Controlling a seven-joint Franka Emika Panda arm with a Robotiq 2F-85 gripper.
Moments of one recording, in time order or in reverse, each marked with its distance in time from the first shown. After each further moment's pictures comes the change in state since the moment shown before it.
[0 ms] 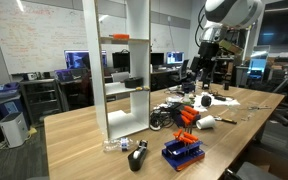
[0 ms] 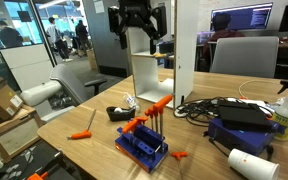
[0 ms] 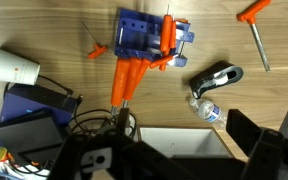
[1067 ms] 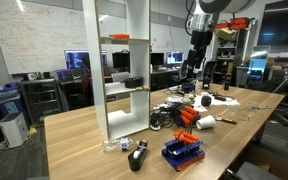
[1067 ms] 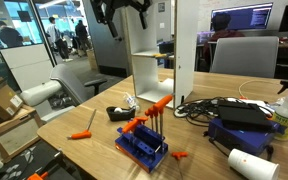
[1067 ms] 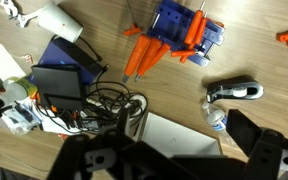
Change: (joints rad) arm -0.009 -0.086 0.191 0.004 -0.203 0.008 0.001
